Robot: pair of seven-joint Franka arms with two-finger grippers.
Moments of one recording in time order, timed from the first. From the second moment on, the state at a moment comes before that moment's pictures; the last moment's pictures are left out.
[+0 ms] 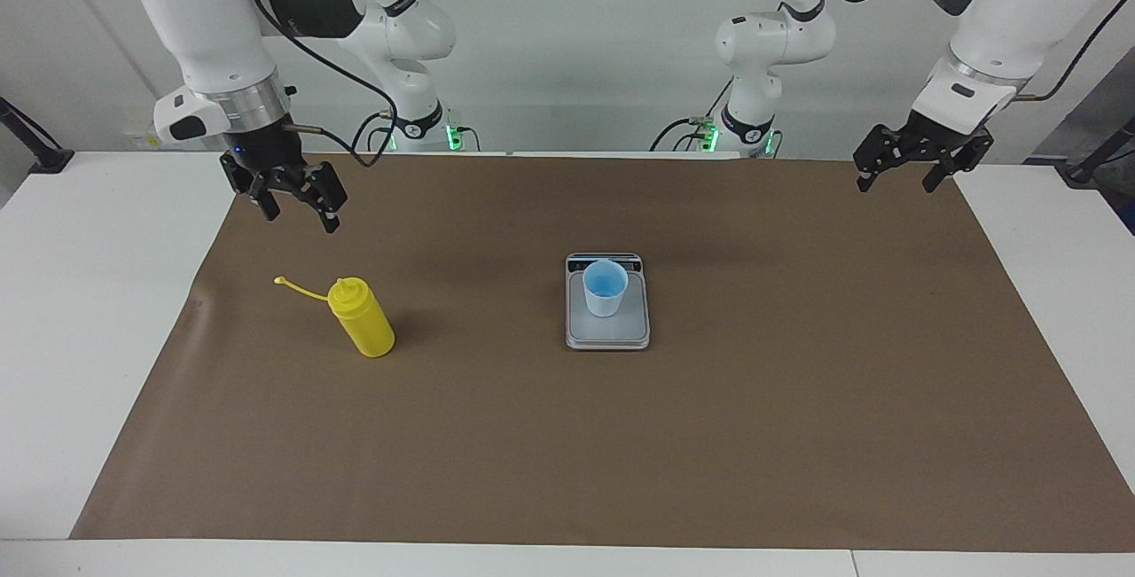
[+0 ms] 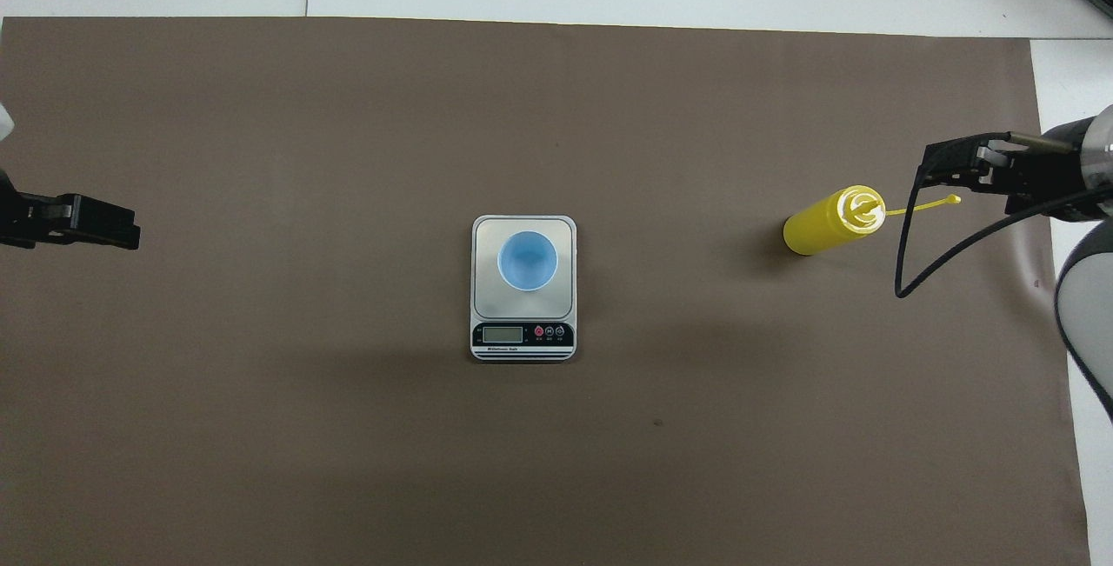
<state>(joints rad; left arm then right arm) 0.05 -0.05 -0.11 -1.64 0.00 1.59 0.01 -0.08 -0.01 0.08 -1.65 0.01 1.77 0.28</state>
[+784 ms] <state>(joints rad) 0.05 -0.05 -0.11 -1.64 0.00 1.59 0.01 -0.03 0.03 0.10 -1.54 -0.07 1.56 0.26</state>
